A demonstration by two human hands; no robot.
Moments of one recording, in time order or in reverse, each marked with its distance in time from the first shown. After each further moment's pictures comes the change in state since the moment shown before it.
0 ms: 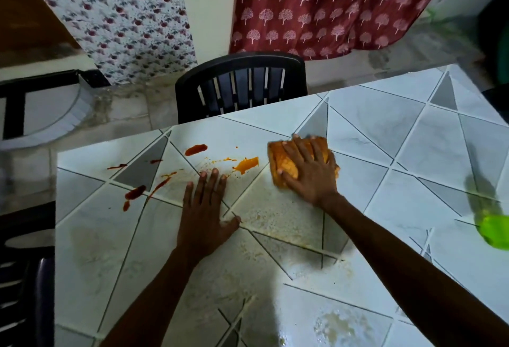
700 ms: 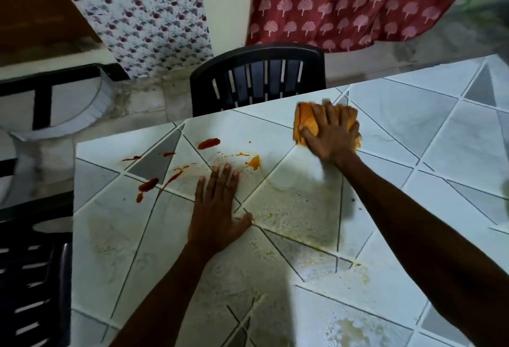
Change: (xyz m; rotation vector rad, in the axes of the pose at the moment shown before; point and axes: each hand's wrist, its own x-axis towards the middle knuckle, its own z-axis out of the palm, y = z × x) left_hand 0.000 0.004 -0.009 0.040 -0.030 -0.014; right_hand 0.087 0.013 -0.017 0.077 -0.038 0.193
